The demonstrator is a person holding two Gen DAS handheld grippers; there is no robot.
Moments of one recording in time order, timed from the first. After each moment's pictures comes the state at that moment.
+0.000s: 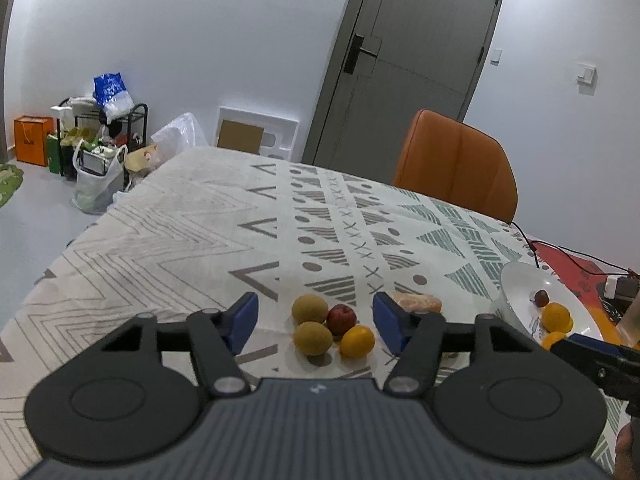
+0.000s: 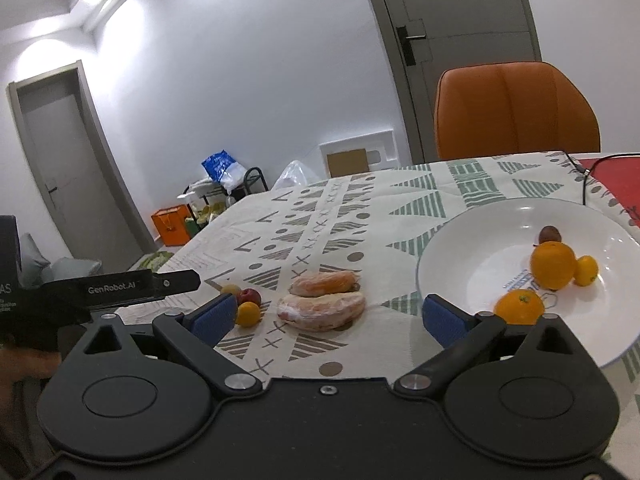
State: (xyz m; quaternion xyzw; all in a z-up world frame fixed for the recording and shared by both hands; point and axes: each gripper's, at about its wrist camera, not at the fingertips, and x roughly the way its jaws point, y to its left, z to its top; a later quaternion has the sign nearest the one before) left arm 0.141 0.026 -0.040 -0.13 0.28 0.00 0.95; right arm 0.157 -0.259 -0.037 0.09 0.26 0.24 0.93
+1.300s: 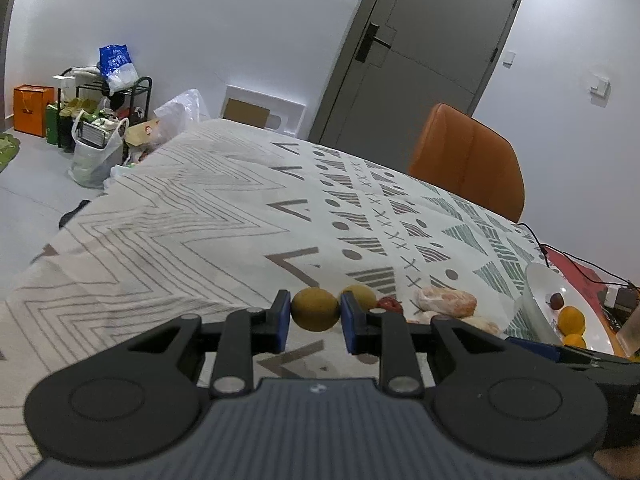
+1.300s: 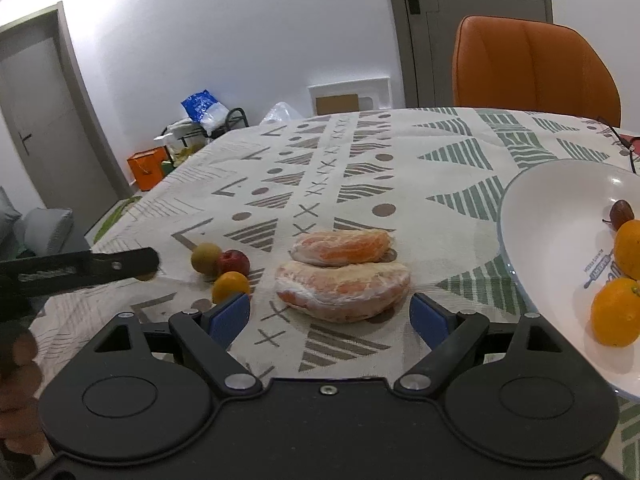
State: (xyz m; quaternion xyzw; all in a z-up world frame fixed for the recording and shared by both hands) left arm 0.152 0.065 -0.059 -0.17 0.29 0.00 0.94; right arm 0.205 -0.185 -0.076 0.03 0.34 0.22 0.92
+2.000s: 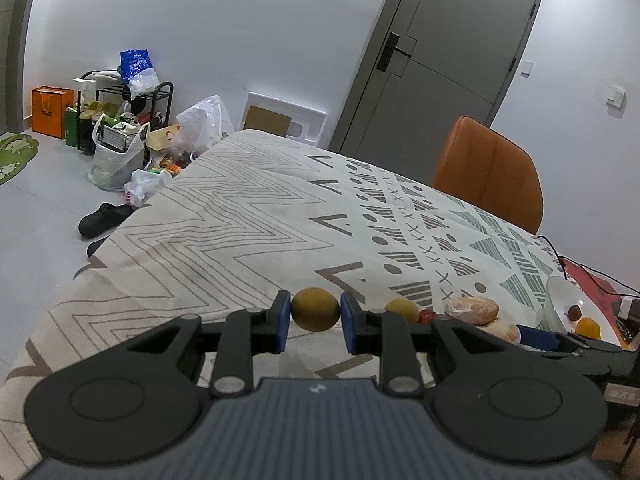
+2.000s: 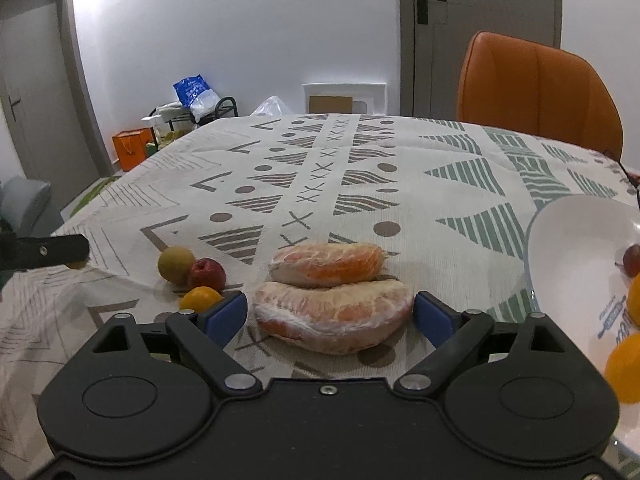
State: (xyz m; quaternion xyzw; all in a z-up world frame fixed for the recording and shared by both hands) left arm 0.145 0.091 -0.056 -0.17 0.29 0.02 0.94; right arm 0.226 -0.160 -0.084 -0.03 0.32 0.20 0.93
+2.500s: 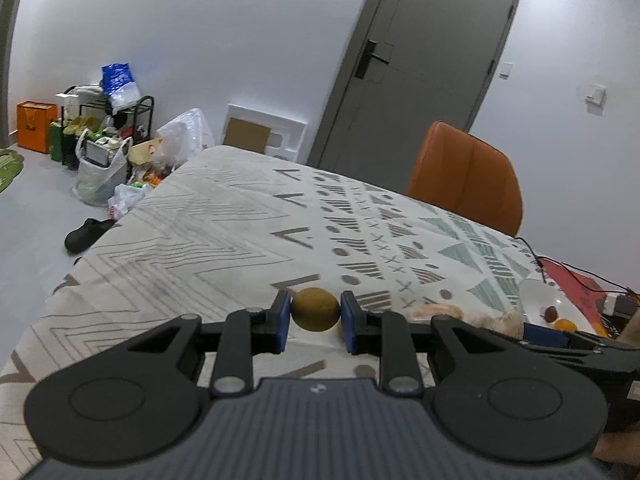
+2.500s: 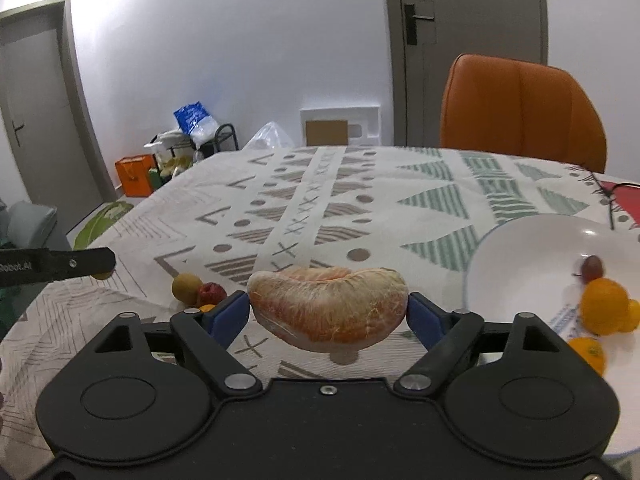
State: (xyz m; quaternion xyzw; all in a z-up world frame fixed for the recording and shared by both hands) left arm 0.140 0.067 -0.039 -0.16 0.27 0.00 0.95; right arm 0.203 -0.194 -0.050 0.00 0.29 0.20 0.94
